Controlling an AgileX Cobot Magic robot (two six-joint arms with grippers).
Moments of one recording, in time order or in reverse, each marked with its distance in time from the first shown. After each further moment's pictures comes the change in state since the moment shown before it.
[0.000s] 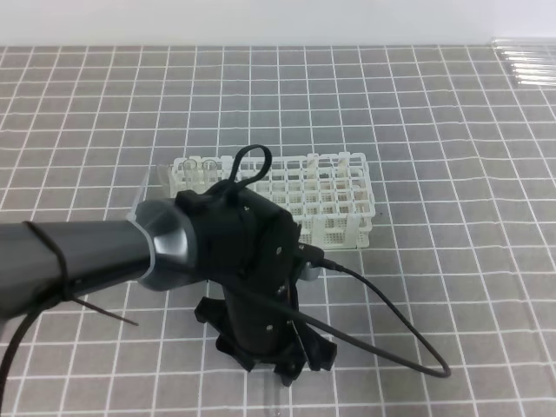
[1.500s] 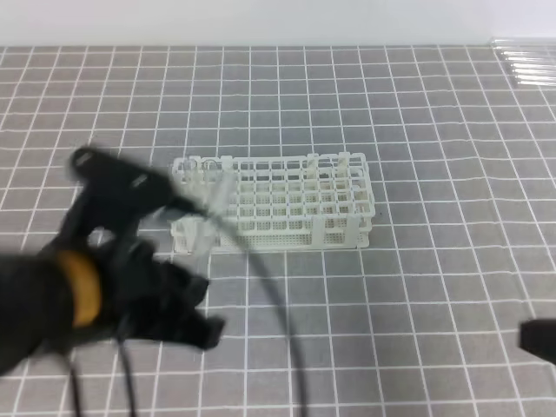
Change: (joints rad) left arm 0.001 -0.759 0.355 0.265 -0.300 -0.080; right arm 0.007 0.091 -0.050 0.239 0.111 -0.146
